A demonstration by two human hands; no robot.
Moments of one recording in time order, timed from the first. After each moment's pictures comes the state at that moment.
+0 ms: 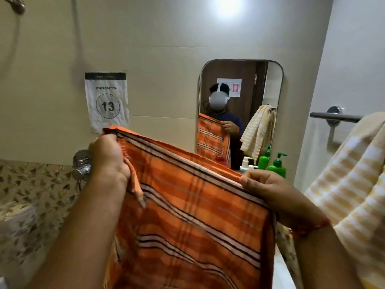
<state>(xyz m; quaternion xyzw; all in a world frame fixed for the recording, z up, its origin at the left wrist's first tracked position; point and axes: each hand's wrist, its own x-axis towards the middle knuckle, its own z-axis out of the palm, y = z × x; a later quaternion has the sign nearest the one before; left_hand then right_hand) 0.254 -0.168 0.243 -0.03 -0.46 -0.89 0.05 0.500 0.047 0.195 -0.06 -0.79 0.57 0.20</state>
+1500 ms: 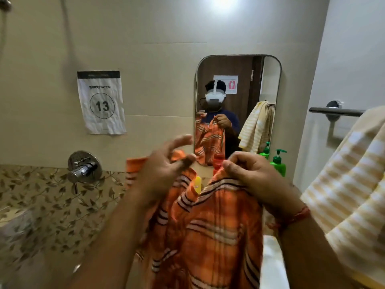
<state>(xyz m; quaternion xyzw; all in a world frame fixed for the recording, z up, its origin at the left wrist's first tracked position) 0.297 -0.128 0.201 -0.53 -0.61 -0.59 0.00 0.466 0.026 0.208 -0.04 -0.84 0.43 0.34</state>
